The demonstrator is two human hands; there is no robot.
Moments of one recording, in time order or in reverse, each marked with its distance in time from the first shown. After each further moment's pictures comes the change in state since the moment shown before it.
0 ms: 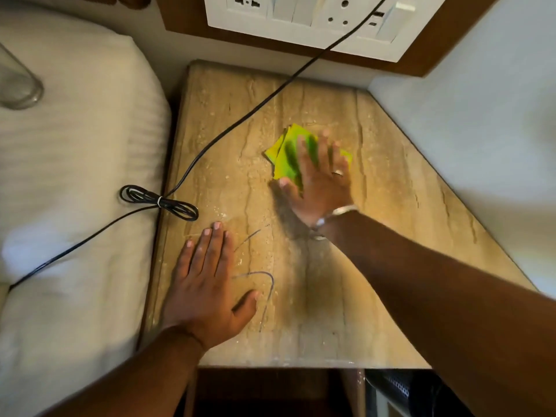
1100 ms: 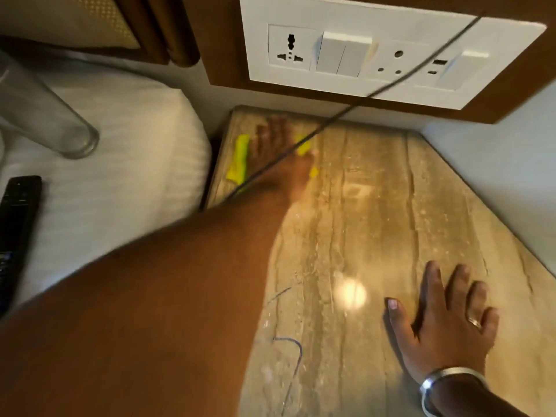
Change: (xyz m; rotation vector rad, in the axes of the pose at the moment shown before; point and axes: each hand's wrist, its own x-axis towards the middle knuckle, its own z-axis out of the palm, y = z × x) left_hand 0.276 0.000 -0.063 -0.207 0.089 -0.324; right_hand -0.100 0.082 0.024 -0.140 -0.079 0.446
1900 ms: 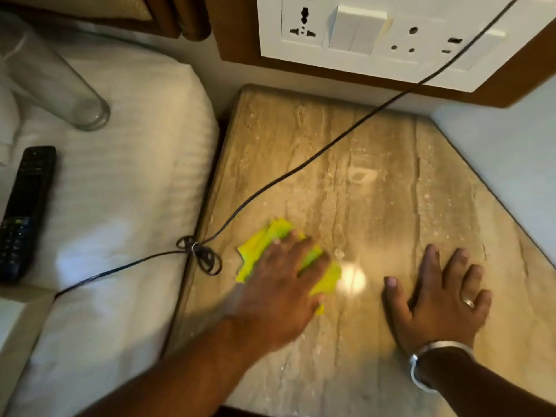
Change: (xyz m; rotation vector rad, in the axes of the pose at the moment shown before) left_hand -0.208 -0.038 0.017 0.041 -0.142 0.479; right_hand -0.004 0.001 -0.001 0.068 0.016 -0.028
